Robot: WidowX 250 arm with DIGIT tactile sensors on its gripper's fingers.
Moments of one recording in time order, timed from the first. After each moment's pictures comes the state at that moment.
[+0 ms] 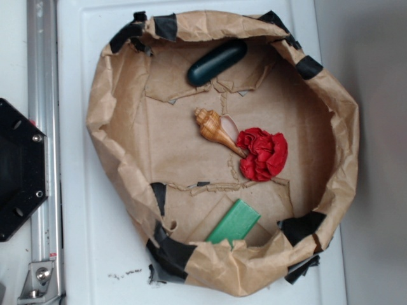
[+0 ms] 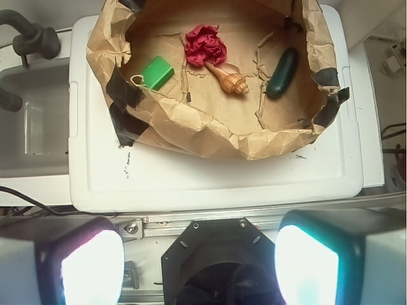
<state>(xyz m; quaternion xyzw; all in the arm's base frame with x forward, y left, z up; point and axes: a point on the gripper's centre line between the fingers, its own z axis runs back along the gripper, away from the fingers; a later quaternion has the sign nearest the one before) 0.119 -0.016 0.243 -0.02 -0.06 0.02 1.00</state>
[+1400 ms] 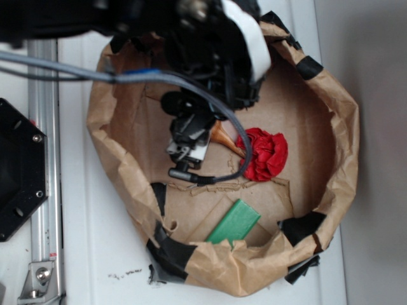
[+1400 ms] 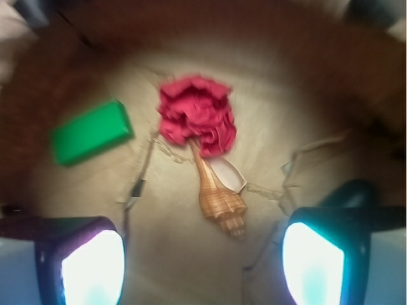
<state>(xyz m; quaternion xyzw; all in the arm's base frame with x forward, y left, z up) 0.253 0.048 0.080 -0.07 -0.04 -0.14 0.99</state>
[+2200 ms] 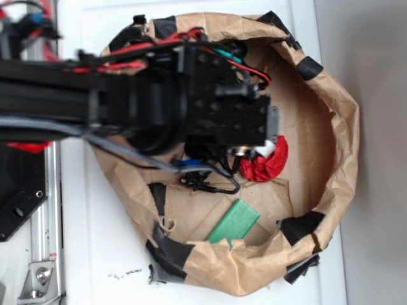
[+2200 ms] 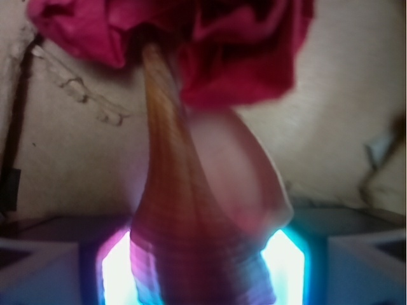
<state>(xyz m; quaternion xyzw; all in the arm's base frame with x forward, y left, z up) 0.260 0.032 0.029 0.07 0.03 -0.17 0.98</state>
